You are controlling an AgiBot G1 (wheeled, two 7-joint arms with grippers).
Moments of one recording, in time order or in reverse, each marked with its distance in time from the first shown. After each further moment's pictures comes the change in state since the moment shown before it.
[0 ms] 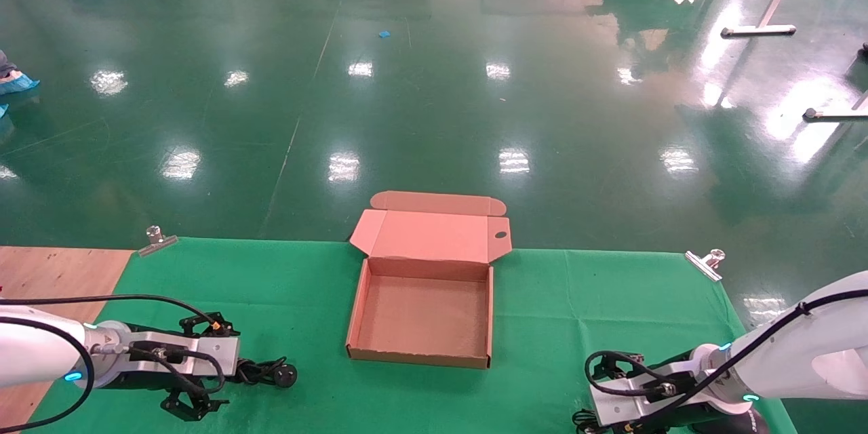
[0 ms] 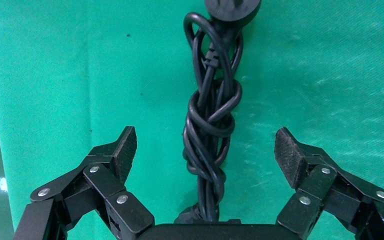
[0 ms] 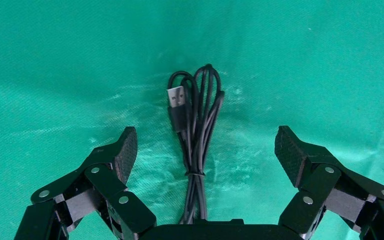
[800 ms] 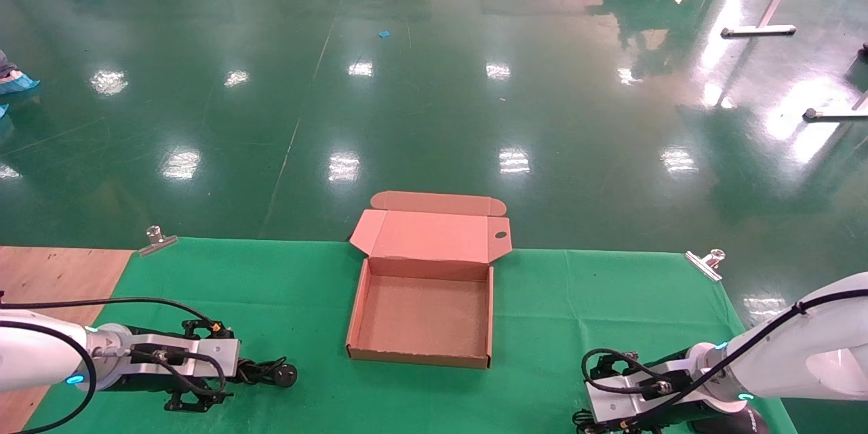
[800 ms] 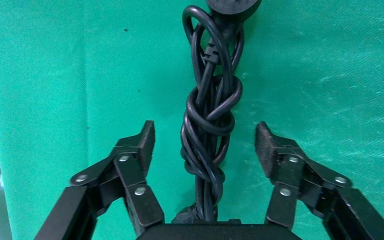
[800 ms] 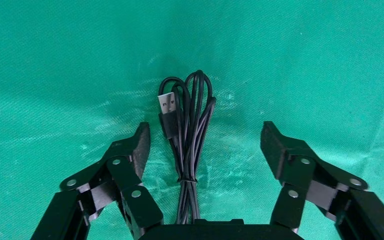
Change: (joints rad) left arm 0.005 0.006 -0.005 0.029 -0.007 -0.018 0.019; right arm 0.008 -0.020 0.008 -0.059 0.011 0.024 -0.039
